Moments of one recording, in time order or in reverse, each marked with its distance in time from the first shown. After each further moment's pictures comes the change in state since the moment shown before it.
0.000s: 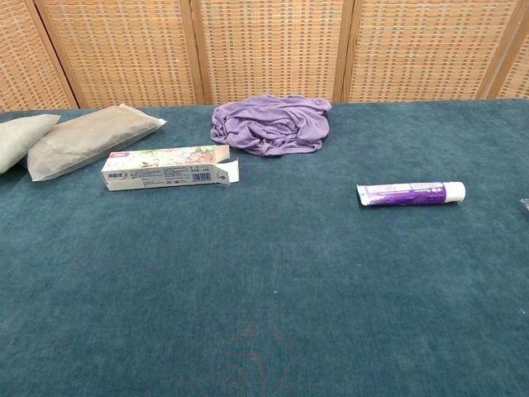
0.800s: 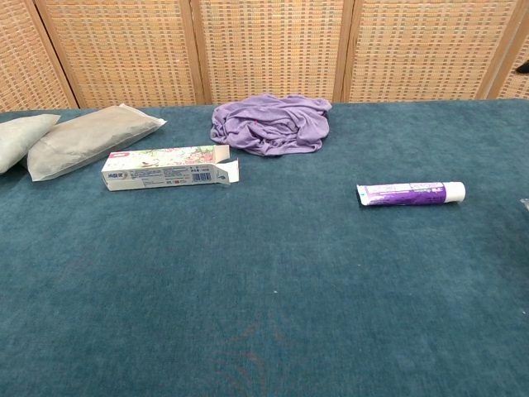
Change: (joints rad) left arm -0.032 -0.047 -0.067 0.023 -0.130 -0.069 0.073; right arm 0.383 -0.034 0.161 0.126 0.126 -0.509 0.126
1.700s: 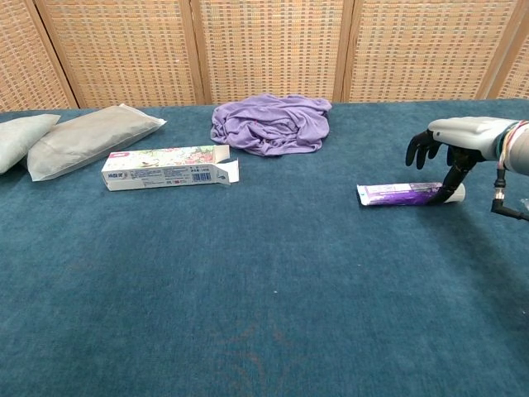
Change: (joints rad) left arm -0.038 -0.030 -0.035 0.028 -0.100 -0.074 0.041; right arm 0.374 -0.432 0.026 0.531 0.398 -0.347 -0.159
